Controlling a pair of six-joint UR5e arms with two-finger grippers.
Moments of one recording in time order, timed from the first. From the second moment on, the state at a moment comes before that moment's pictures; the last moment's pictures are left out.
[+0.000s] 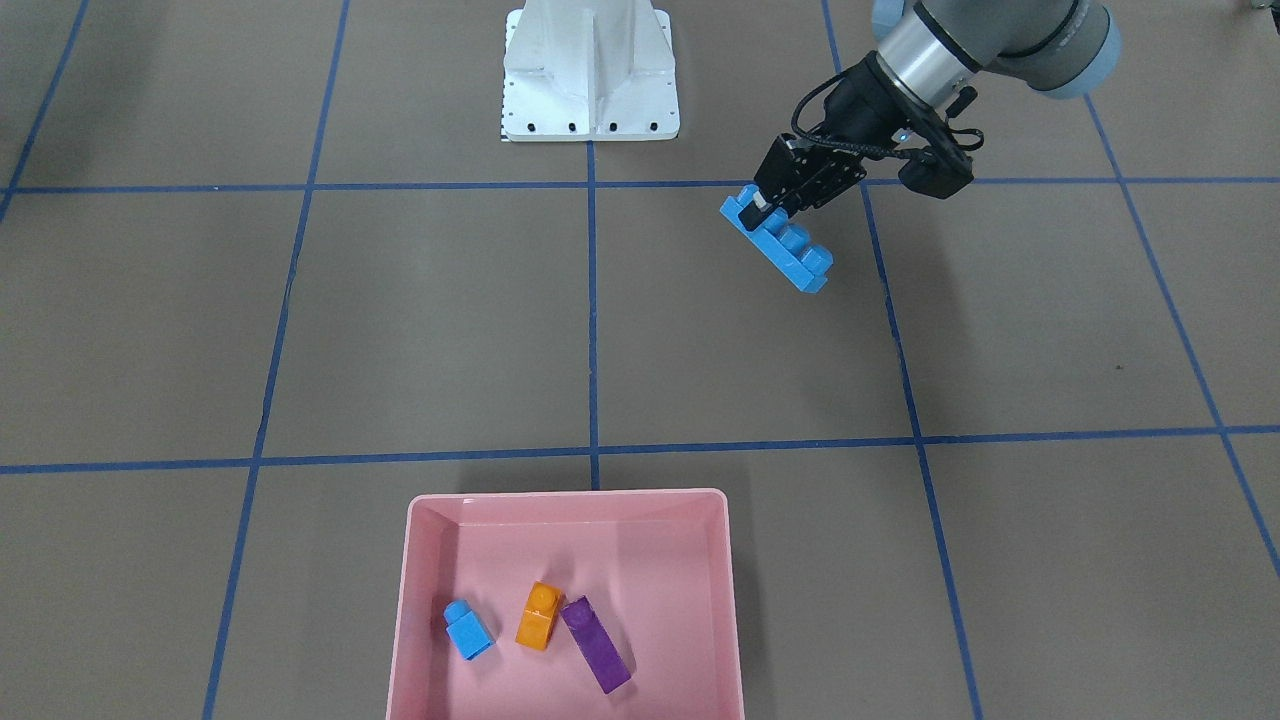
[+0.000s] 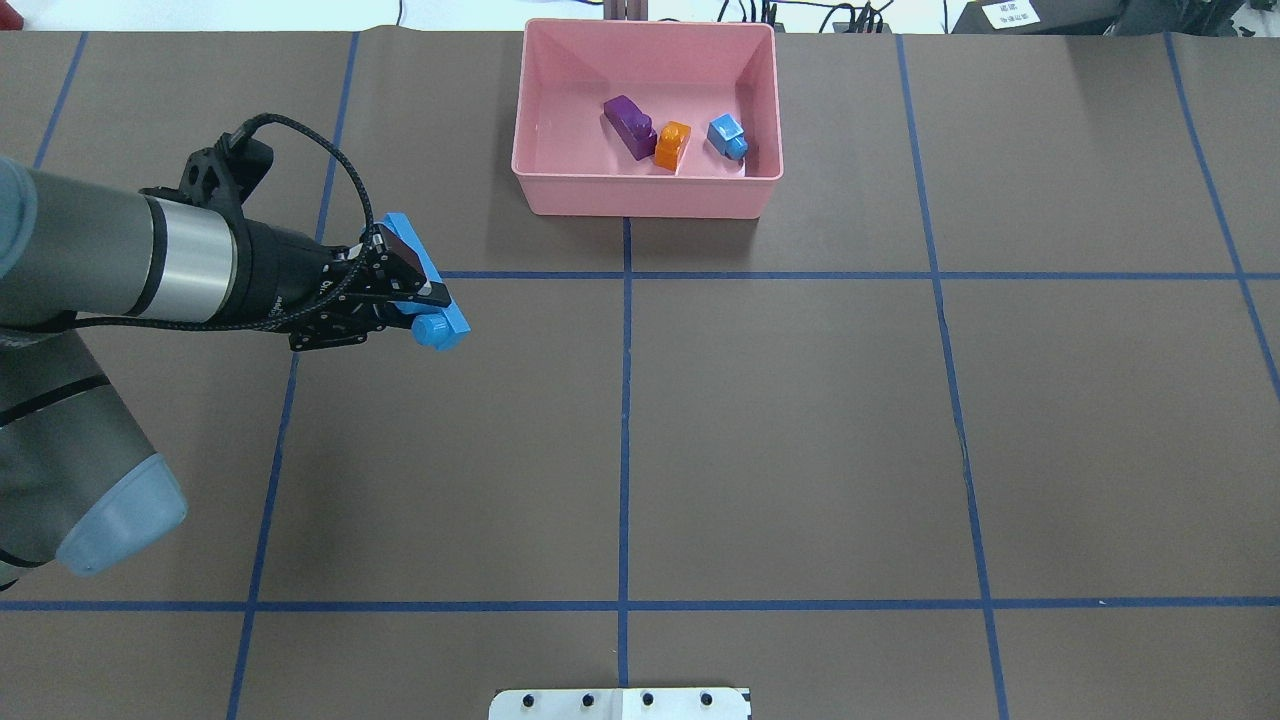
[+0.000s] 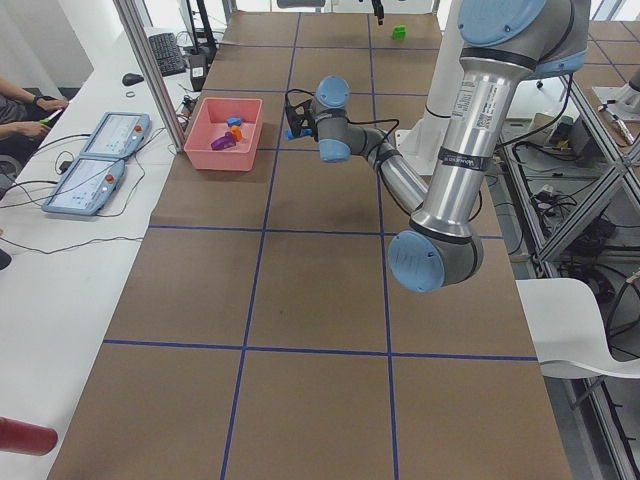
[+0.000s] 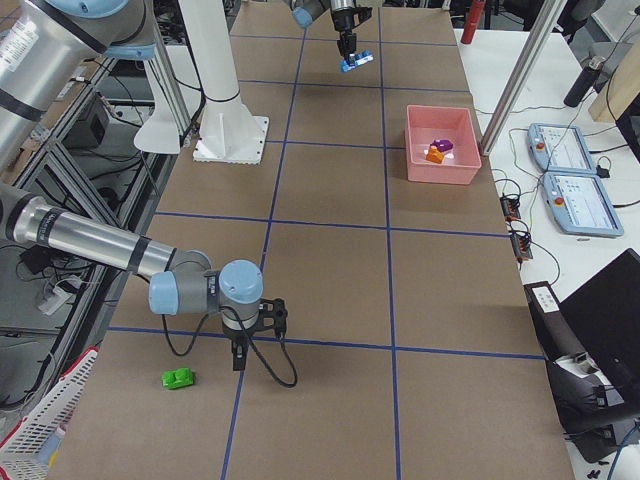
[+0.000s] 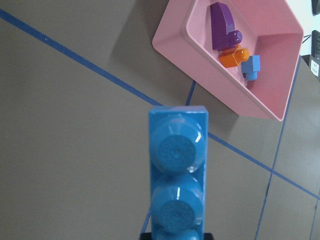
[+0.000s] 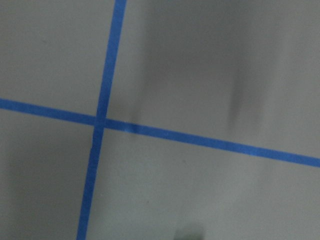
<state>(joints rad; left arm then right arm) -0.73 -1.87 -1.97 -2.27 -2.05 -1.79 1.31 -2.30 1.81 -1.10 2.27 0.01</state>
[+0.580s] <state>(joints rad) -0.73 -1.88 -1.95 -2.27 -2.05 -1.79 1.28 -2.36 1.78 -0.98 2.22 0.12</state>
